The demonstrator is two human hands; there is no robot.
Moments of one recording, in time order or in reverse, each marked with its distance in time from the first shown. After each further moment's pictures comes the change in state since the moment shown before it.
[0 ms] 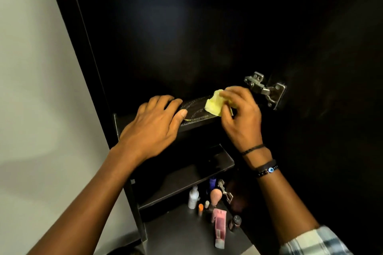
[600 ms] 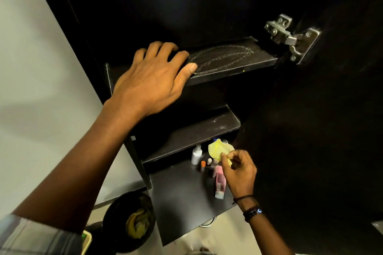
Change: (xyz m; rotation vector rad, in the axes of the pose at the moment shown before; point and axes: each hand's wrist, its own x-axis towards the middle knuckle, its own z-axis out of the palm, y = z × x) left_hand 0.004 0.003 0.004 0.174 -0.023 0.015; right_hand -0.230 0.081 0.049 0.076 -0.038 0.546
